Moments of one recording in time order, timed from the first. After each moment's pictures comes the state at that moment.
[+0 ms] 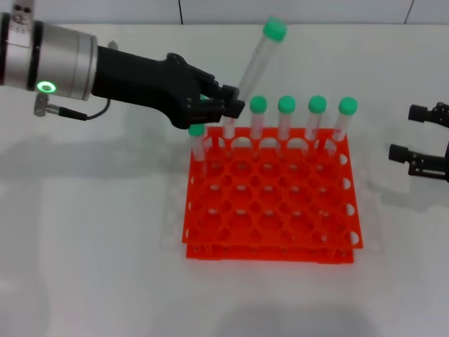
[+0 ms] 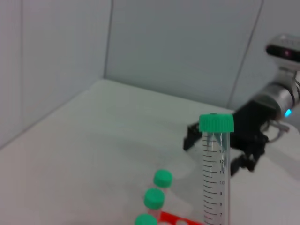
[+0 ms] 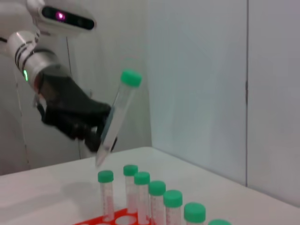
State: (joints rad) left arm -0.73 -2.00 1.04 0.84 1.92 1.58 -1.71; right arm 0.40 1.94 -0.78 -0.53 -1.67 -1.56 1.04
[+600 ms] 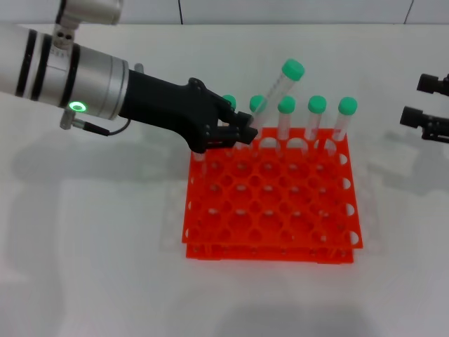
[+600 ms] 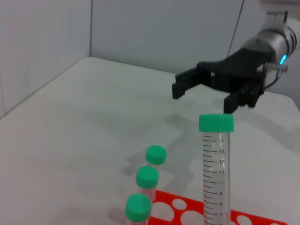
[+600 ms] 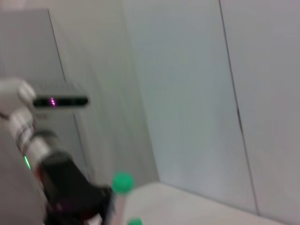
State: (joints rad) left arm -0.79 -2.02 1.04 0.71 2.00 1.53 -1.60; right arm 0.45 1.89 -0.75 -0.50 -1.61 -1.63 1.22
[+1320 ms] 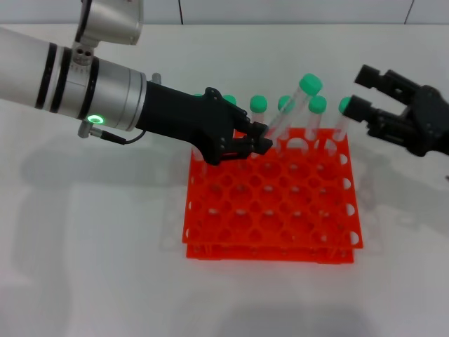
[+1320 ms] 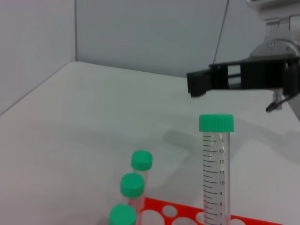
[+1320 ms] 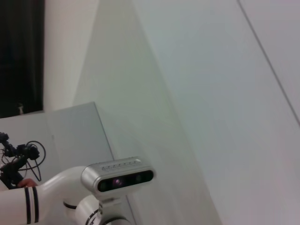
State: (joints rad) left arm -0.79 -2.06 1.05 0.70 2.01 1.51 -1.53; right arm 0.51 2.01 -0.74 -0.31 -1.50 -1.76 1.15
